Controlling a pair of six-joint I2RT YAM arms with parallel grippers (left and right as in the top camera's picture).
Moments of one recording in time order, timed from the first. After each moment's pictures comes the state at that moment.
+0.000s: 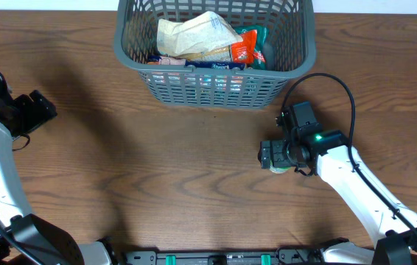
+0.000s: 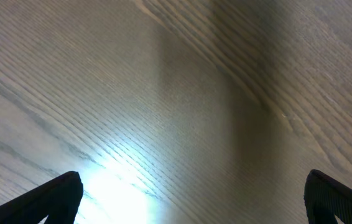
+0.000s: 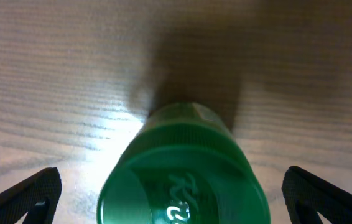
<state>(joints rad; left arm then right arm) 0.51 1.53 1.35 -0.96 0.05 -0.15 0.31 1.42 0.85 -0.73 0.00 0.24</state>
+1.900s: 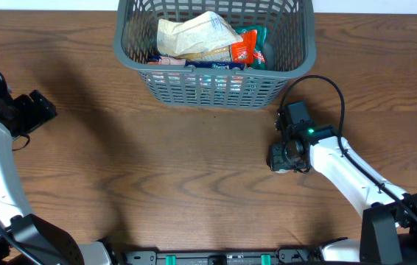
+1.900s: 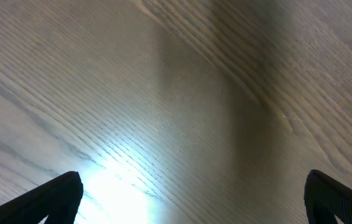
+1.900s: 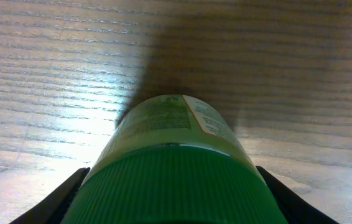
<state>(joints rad) 0.51 1.53 1.35 -0.96 0.05 -0.15 0.29 1.54 0.84 -0.73 0.03 0.23</state>
